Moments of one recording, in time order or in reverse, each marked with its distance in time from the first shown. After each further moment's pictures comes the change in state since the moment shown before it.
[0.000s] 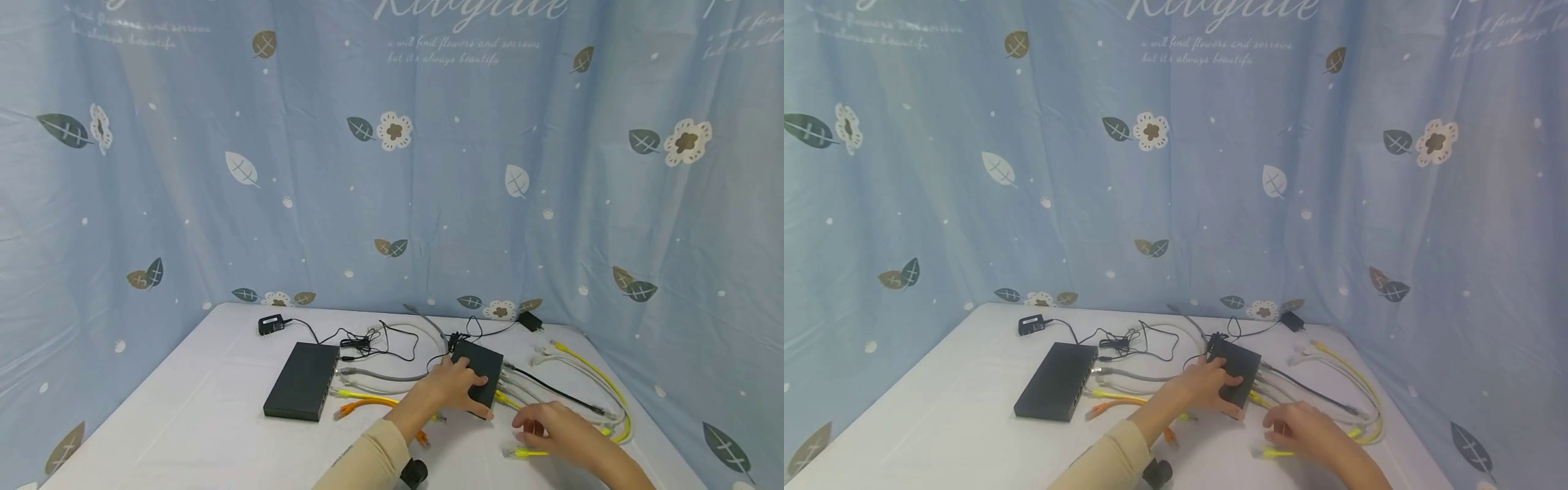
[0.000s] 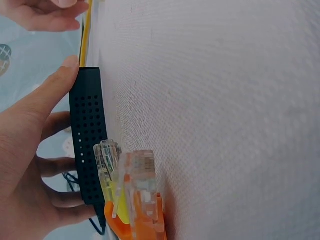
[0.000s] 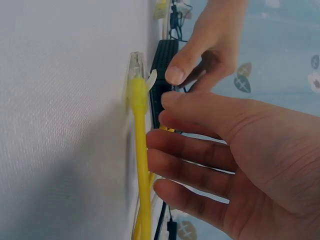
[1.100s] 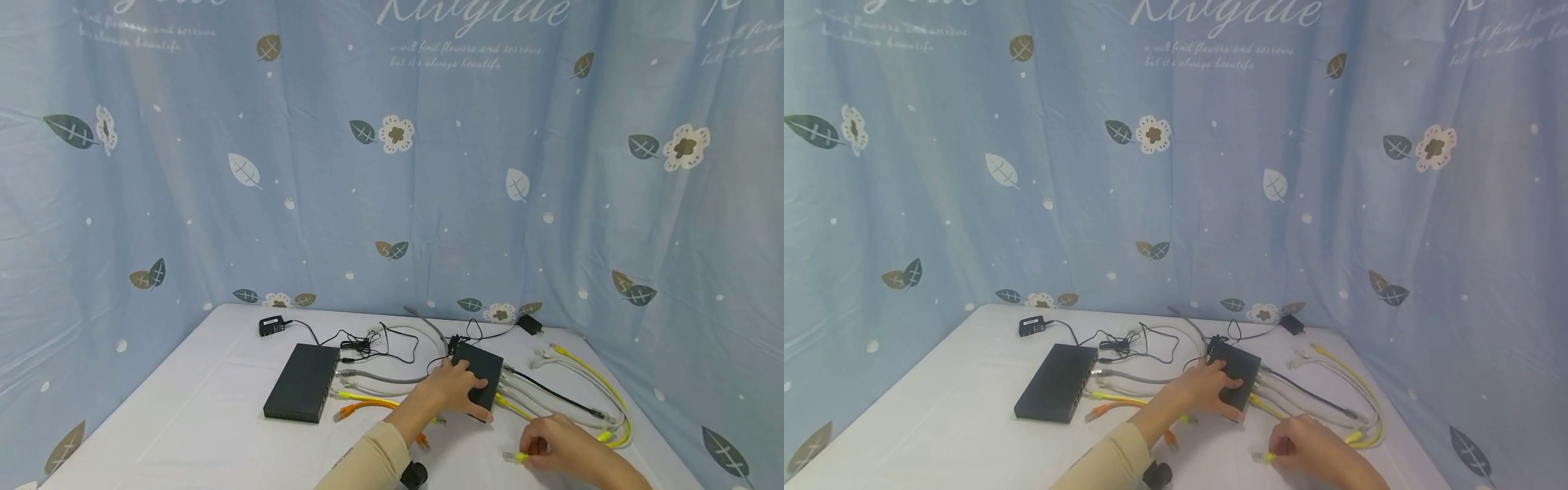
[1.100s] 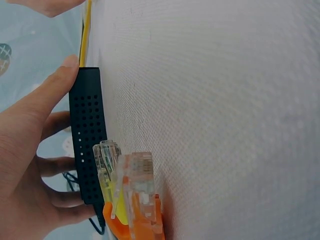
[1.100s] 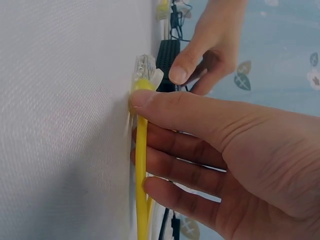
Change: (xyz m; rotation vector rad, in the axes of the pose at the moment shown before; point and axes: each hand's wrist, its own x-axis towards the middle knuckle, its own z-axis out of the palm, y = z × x) left_hand 0.001 0.000 0.001 -0.009 -0.016 -0.009; right_hand -0.011 0.002 0.007 0.079 -0.059 -0.023
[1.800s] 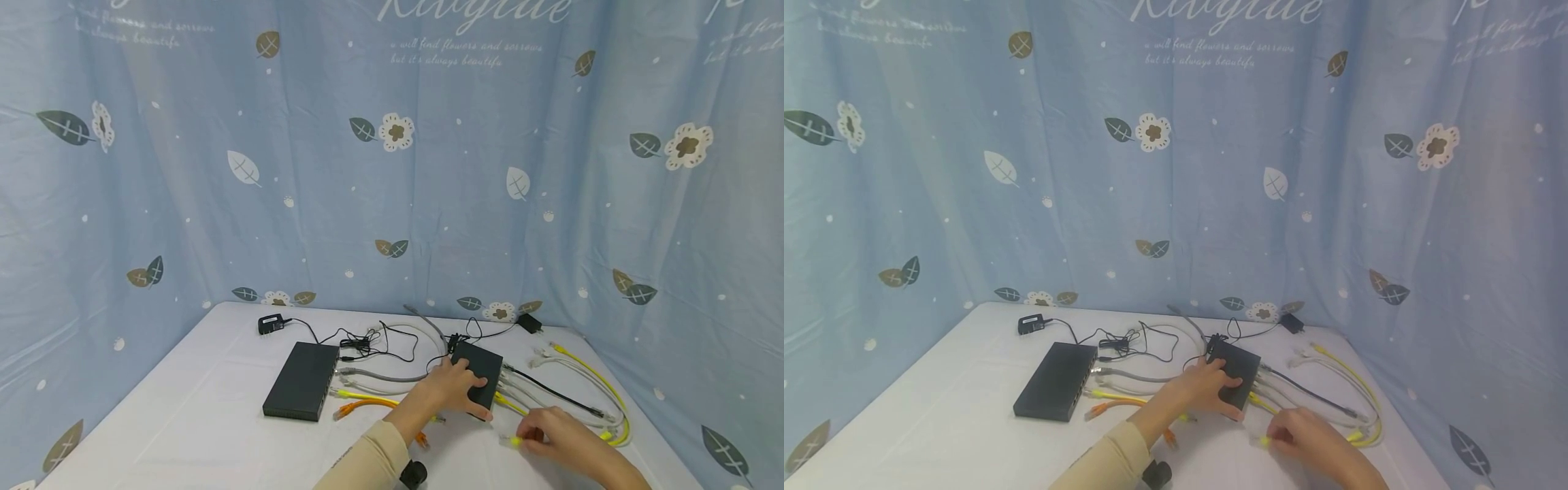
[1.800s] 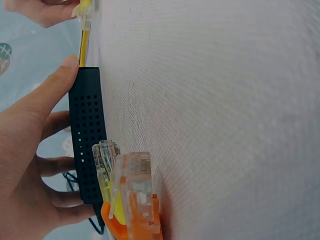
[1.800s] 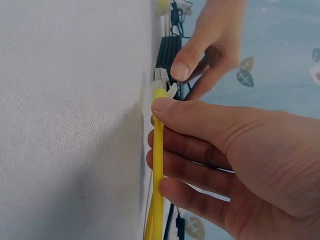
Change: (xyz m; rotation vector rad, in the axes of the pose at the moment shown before) left_hand -0.002 0.000 -0.002 0.004 0.013 0.010; right_hand 0.008 0.005 -0.001 -0.082 0.064 0.003
